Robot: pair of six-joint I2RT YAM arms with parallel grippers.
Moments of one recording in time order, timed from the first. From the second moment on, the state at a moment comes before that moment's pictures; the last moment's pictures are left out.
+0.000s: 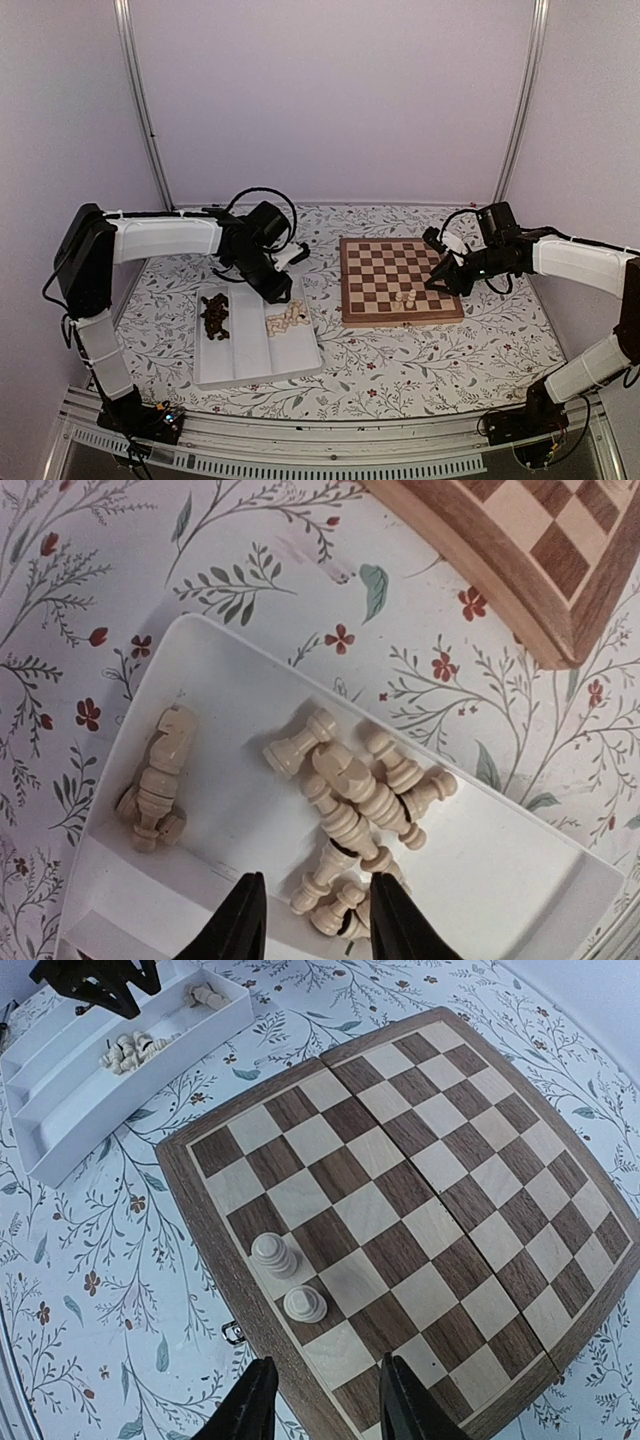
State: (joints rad) left arm -0.71 1.83 1.33 -0.67 0.07 0.07; right arm 0.33 1.40 0.87 -0.38 -0.51 -0.52
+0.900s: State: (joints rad) left arm -0.73 2.00 1.36 -0.75 0.02 0.14; right arm 0.33 1.40 0.86 -0.37 -0.51 -0.55
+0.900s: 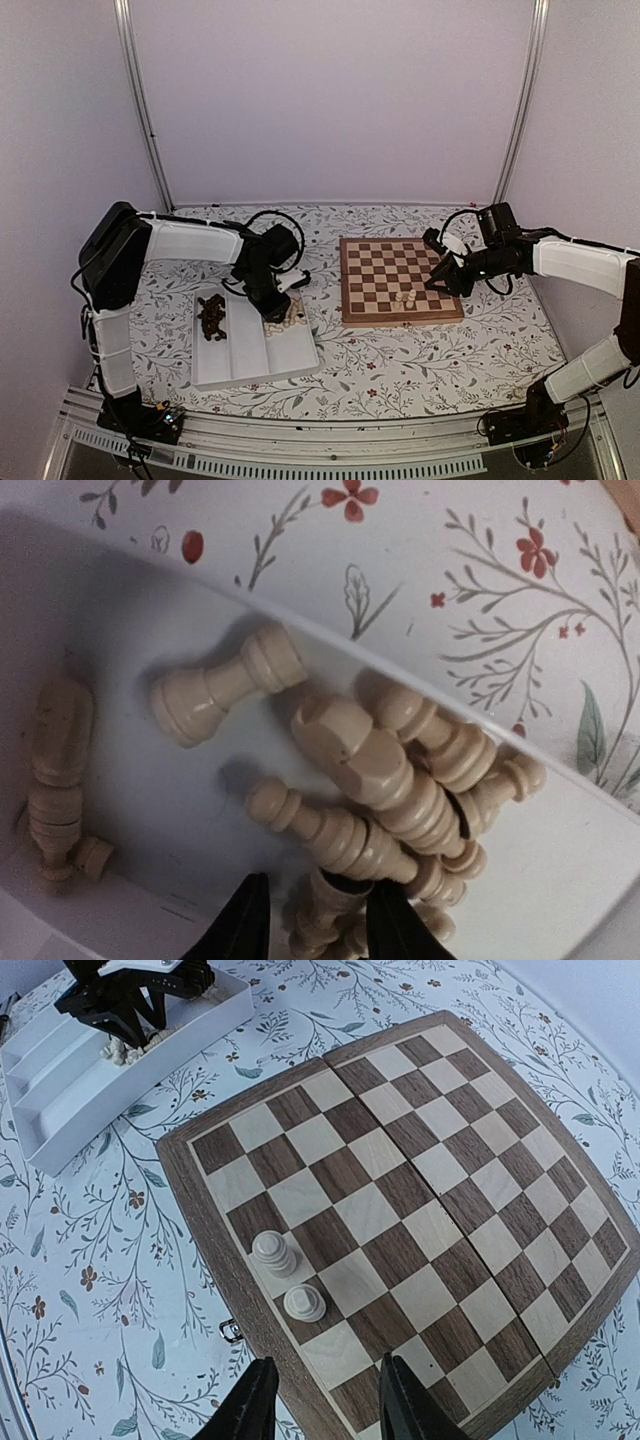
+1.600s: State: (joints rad) left arm -0.75 1.70 1.38 -0.79 0.16 0.11; right arm 0.41 1.37 1.07 -0.48 -0.60 -0.57
